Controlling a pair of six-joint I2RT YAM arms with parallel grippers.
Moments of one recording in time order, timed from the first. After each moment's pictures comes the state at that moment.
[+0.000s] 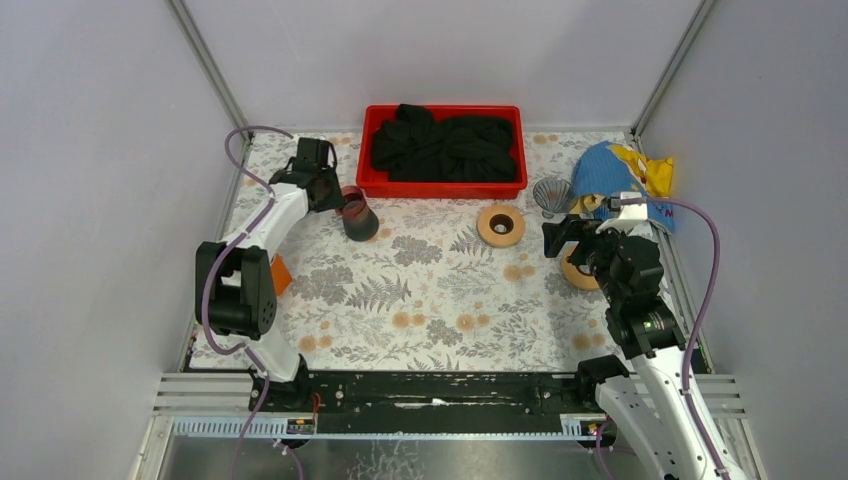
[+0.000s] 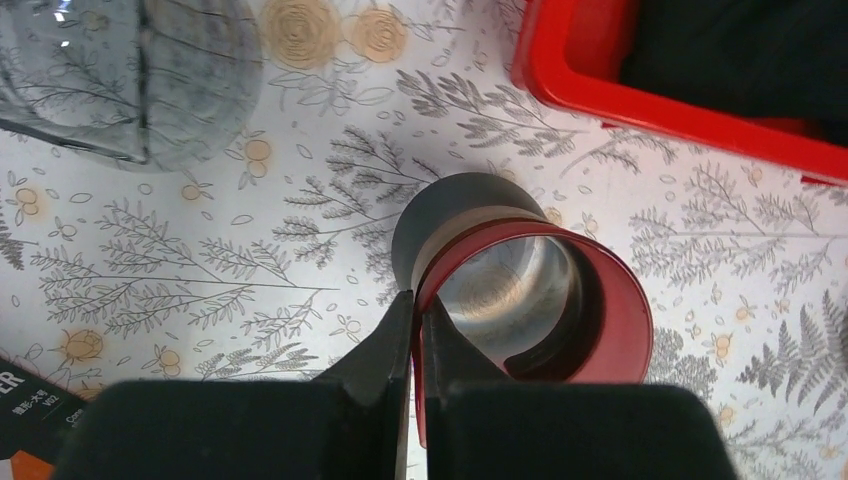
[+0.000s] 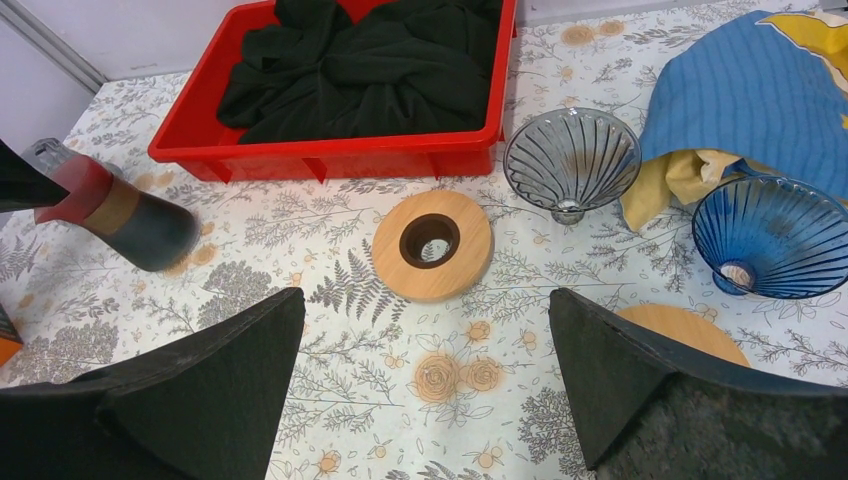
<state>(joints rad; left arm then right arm) -0.10 1.68 1.28 -0.49 -0.04 -0.37 0.22 0.57 0.65 -0.26 0.02 0.26</state>
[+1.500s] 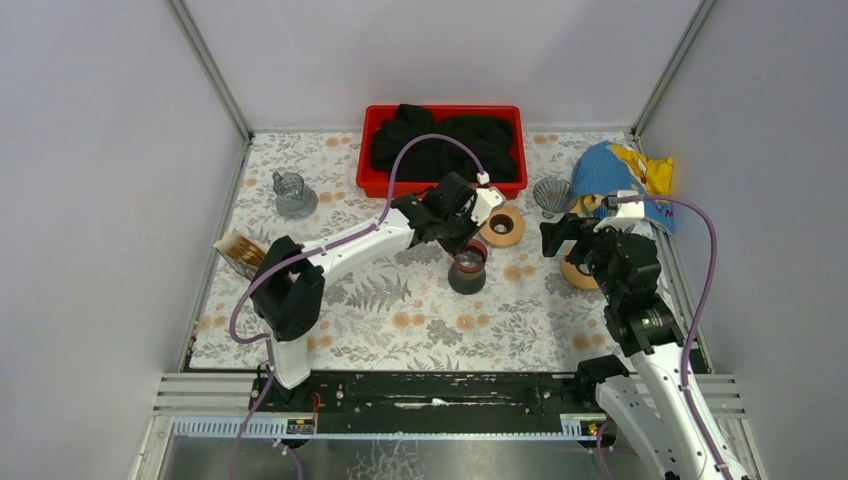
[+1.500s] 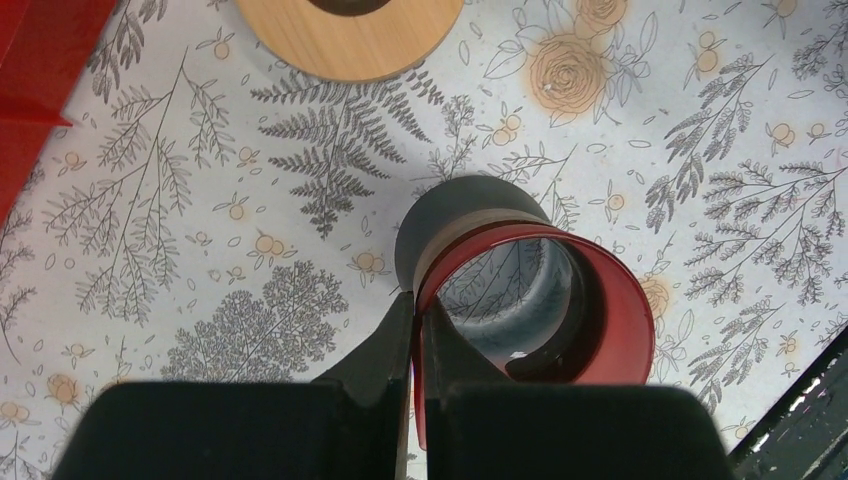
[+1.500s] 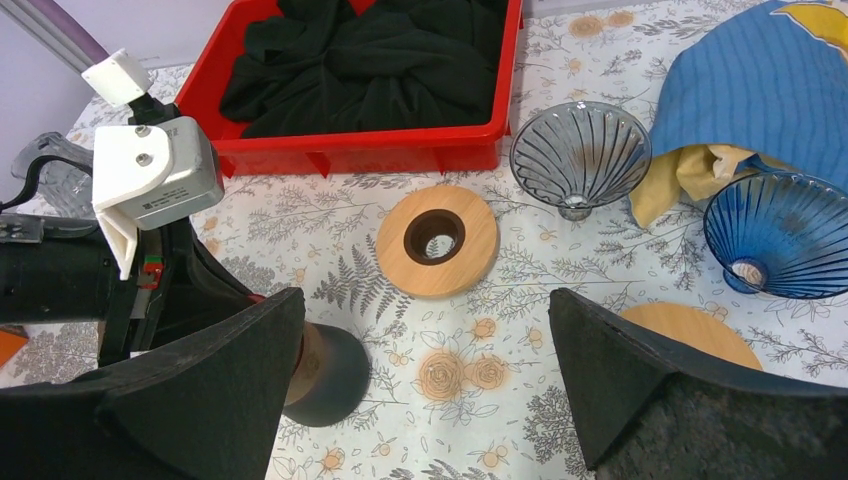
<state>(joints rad) -0.80 1.84 1.48 -0.52 0.14 0.11 0.23 0.59 0.65 -0.26 0.01 0.27</state>
